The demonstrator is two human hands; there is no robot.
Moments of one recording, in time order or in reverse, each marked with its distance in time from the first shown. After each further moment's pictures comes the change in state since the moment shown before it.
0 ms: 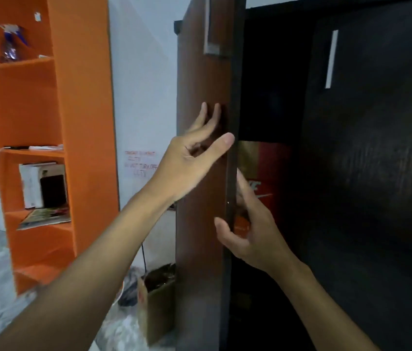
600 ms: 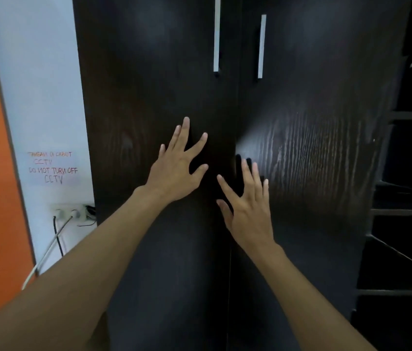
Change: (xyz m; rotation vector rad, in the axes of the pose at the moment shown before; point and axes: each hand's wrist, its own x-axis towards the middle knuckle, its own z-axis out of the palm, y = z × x) left_hand 0.074 -0.112 0.104 0.733 -0.268 0.055; right_hand -0.007 0.138 -0.074 -1.200 0.291 0.135
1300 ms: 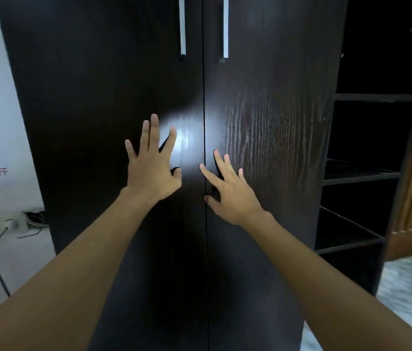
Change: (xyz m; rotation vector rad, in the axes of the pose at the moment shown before) left_hand 0.004 -0.005 0.047 0.110 0.012 -0.010; right_hand 0.004 0.030 -0.006 -0.002 -0.447 0.072
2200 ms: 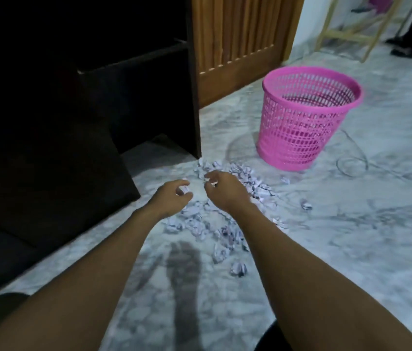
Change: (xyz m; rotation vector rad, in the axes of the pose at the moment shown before) left_hand -0.342 0.472 0.282 -0.894 -1.135 -0.051; right_hand -0.541 0.240 0.041 0.330 -0.358 1.146
